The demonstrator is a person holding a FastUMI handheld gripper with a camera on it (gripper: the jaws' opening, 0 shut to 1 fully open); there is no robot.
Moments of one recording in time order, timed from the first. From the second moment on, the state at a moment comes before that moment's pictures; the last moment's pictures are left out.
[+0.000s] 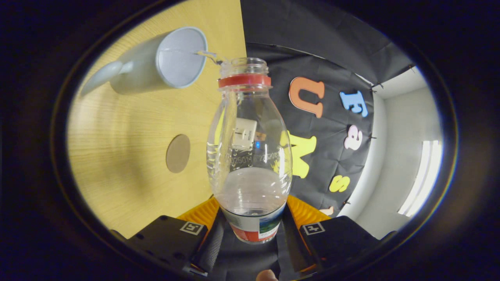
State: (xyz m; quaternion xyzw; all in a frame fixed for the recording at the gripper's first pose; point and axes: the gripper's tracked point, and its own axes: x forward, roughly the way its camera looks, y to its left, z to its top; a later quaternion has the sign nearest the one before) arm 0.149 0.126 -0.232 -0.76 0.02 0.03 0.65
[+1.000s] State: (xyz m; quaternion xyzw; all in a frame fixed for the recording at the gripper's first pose) arm 0.160 0.134 -0.217 -0.79 0.00 0.04 0.61
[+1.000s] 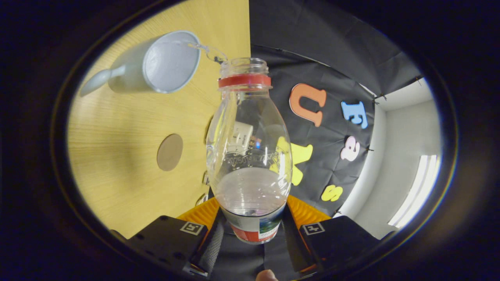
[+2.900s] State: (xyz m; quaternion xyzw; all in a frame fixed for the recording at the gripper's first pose) arm 0.181 0.144 -0.170 -0.83 -0.04 0.02 0.56
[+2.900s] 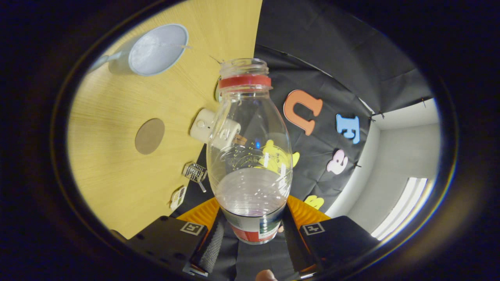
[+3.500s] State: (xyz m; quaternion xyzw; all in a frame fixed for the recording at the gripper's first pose) arm 0.181 0.148 -0.169 -0.83 -0.05 0.02 0.55
